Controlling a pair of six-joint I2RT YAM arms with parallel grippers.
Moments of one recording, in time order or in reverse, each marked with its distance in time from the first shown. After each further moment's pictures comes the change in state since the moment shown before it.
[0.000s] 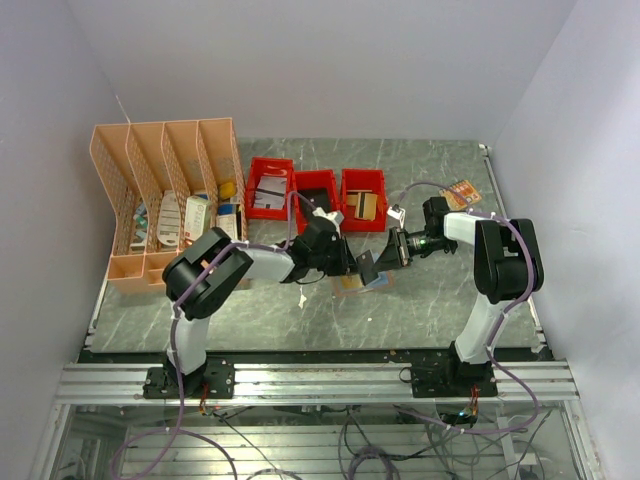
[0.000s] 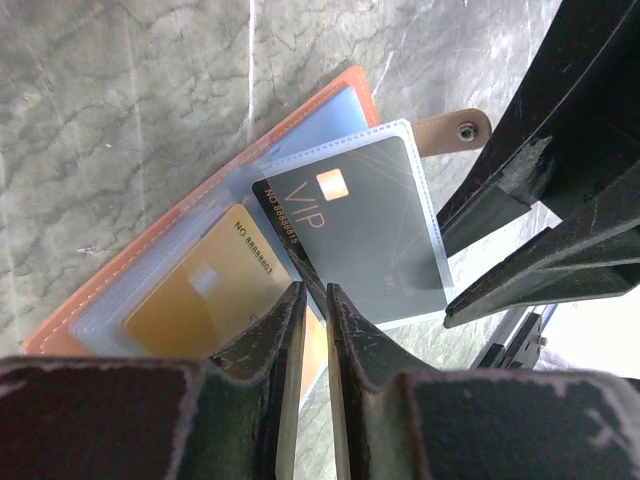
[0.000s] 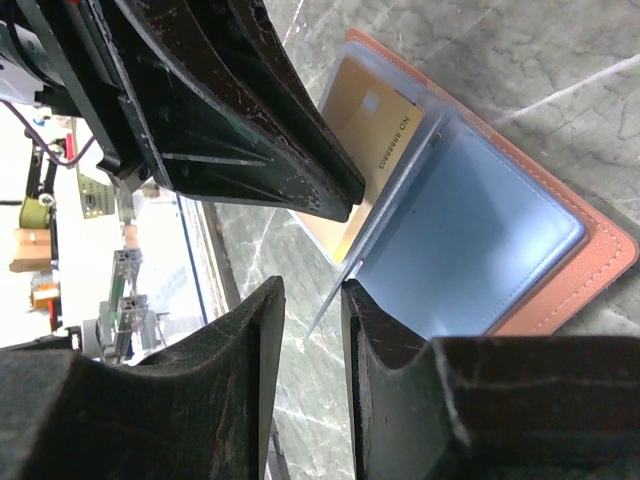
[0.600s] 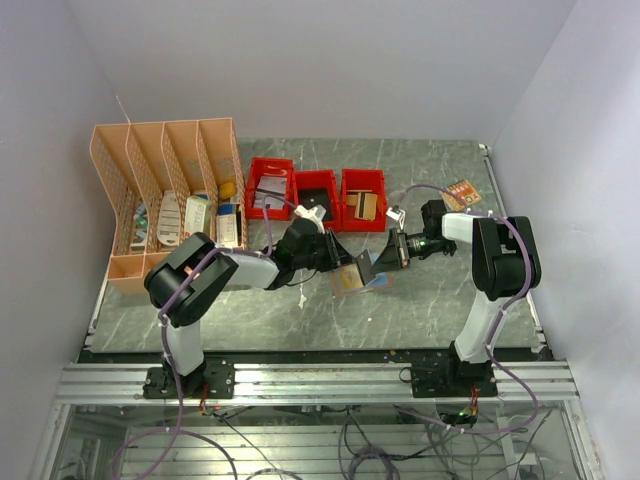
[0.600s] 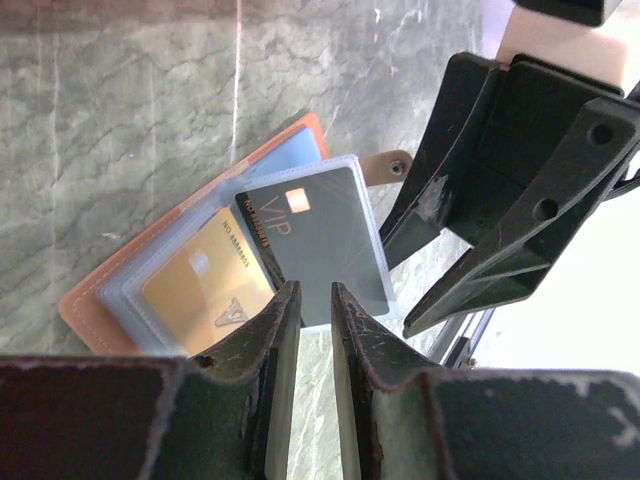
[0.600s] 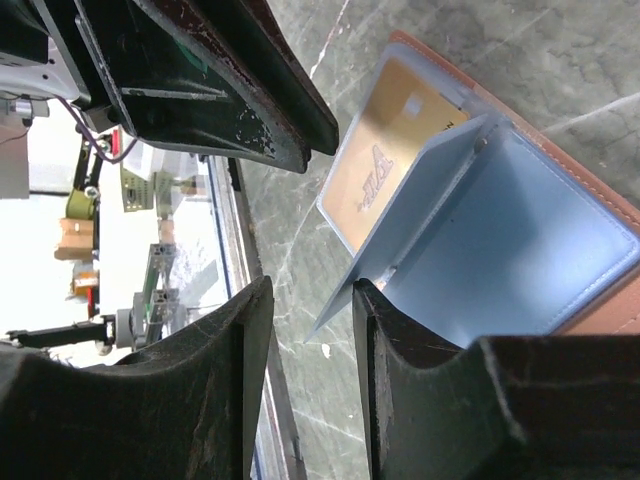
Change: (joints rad) left arm 0.041 -0.113 -0.164 0.209 -0.015 -0.119; right arm 0.004 0.030 0.002 -0.035 -0.088 -0.031
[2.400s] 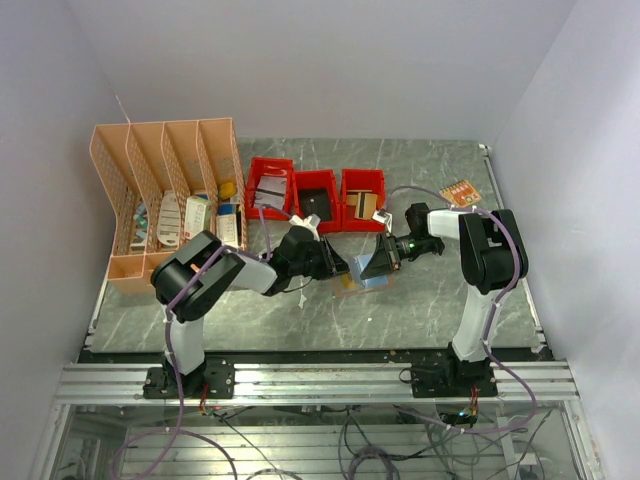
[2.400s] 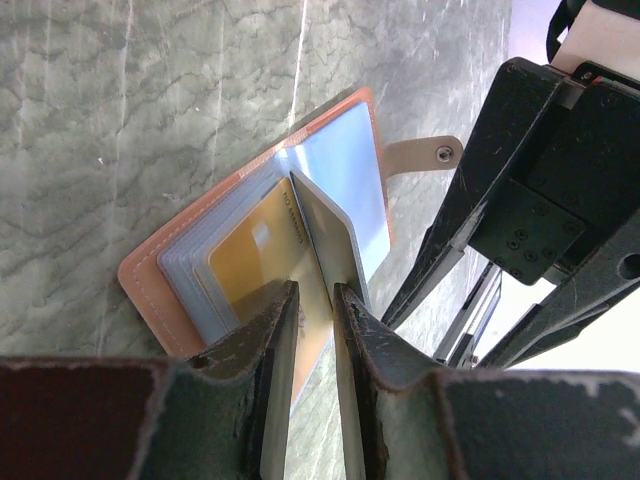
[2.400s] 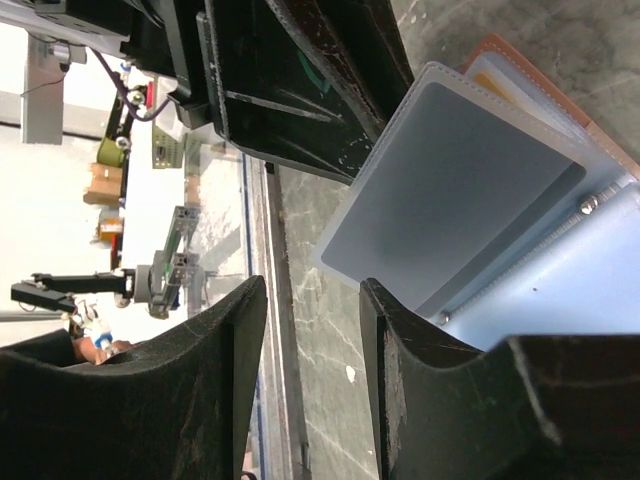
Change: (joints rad) left arm 0.018 0.054 -0.063 0.098 0.018 -0.068; right arm 0.090 0.077 0.066 -0.138 -0.092 -0.153
